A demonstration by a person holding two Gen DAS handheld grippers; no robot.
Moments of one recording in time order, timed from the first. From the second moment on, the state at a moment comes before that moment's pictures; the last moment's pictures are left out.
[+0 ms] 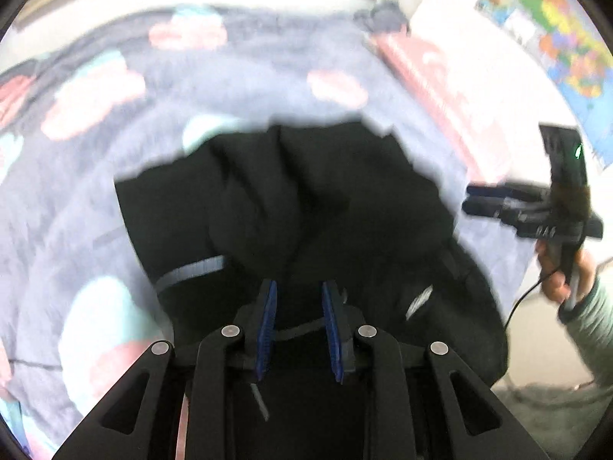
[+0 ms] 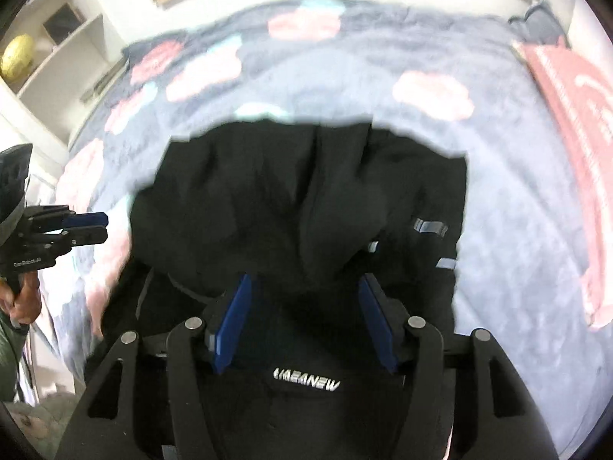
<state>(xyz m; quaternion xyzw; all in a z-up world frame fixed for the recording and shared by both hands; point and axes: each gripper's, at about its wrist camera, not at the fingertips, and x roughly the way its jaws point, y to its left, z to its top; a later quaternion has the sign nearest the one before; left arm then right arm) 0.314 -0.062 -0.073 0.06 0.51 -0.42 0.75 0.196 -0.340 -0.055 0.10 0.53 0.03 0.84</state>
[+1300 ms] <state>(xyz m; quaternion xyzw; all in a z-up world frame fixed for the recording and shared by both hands) 0.326 -0.100 -0.225 -0.02 0.66 -0.40 0.64 0.255 -0.273 -0.185 0.09 0.63 0.04 0.77</state>
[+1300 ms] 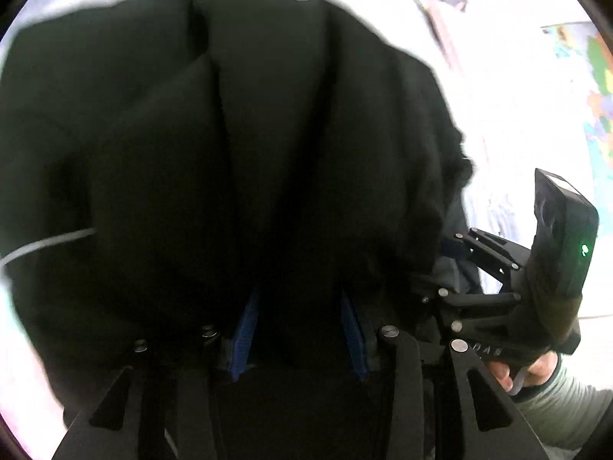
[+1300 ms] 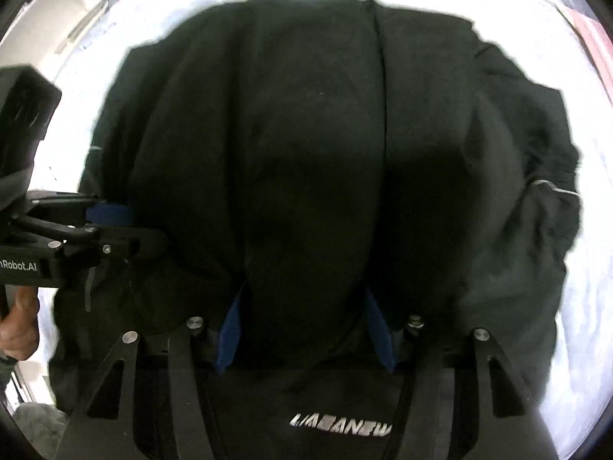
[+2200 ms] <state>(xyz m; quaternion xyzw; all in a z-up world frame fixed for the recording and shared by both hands) 0.208 0.149 -0.212 -0.14 0.66 -0.19 0.71 0.040 -0.390 -0.126 0.22 0.60 -0.10 0.76</state>
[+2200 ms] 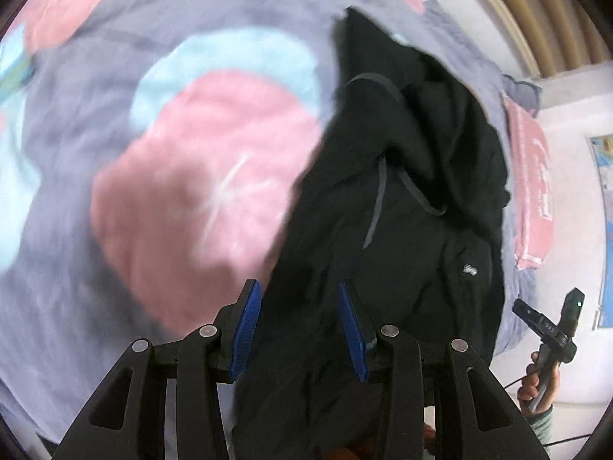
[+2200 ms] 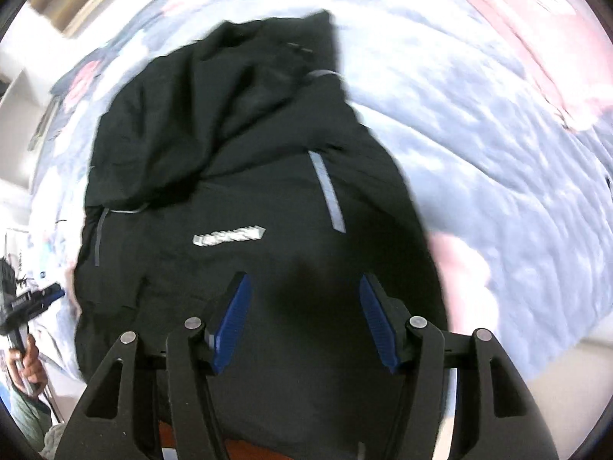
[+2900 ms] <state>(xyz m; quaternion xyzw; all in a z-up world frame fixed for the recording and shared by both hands) 0.128 0.149 -0.216 -0.31 0.63 -0.35 0.62 -0.053 -0.454 -0.178 0.27 0.65 -0.14 0.70</state>
